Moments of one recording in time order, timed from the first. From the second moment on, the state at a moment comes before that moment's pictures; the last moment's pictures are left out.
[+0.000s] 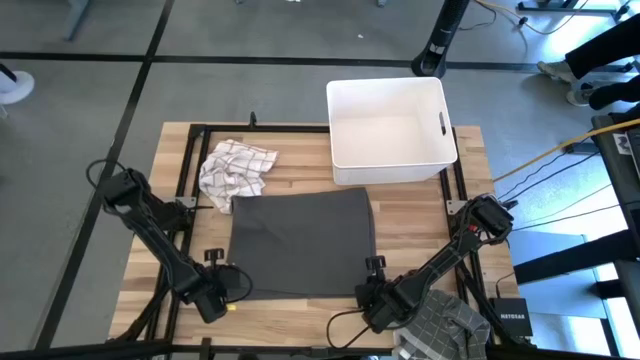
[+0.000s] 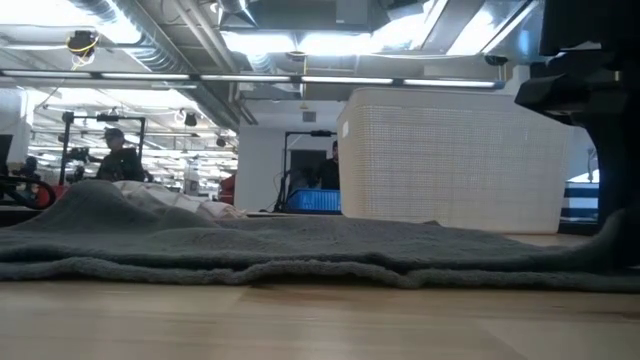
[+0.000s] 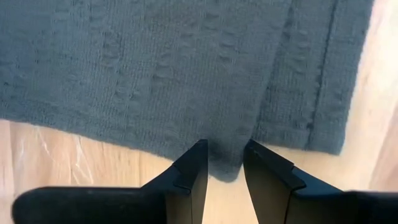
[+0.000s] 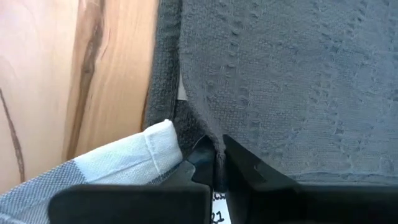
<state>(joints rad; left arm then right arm) -0.94 1.62 0.86 -0.78 -0.22 -1.06 0.73 1.96 1.25 -0.76 0.36 0.53</state>
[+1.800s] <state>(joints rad) -0.72 0.96 1.32 -1.45 -1.57 -0.87 0.33 1.35 1.64 -1.50 1.25 0.54</state>
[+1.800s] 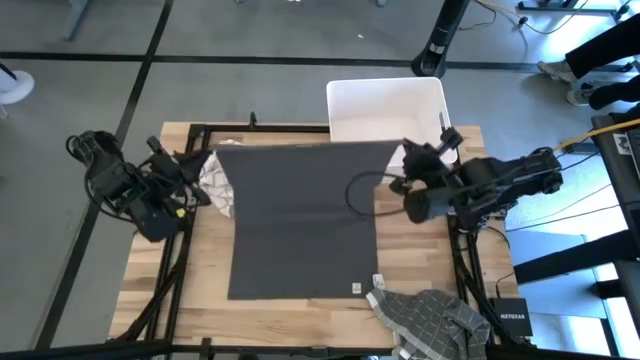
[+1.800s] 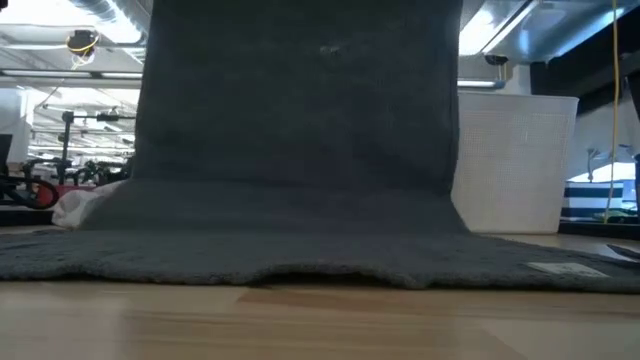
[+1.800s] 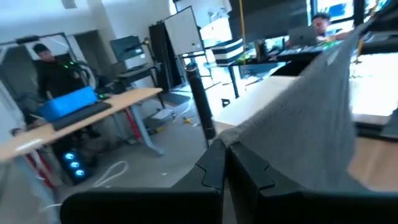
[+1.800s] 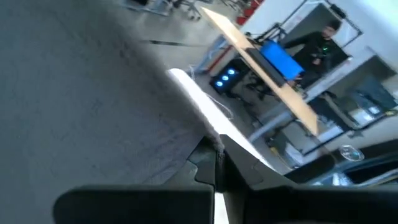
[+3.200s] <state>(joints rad) -0.96 1.27 1.09 -1.25 -0.61 -1.38 0.64 1.34 1.02 -0.85 0.47 0.78</state>
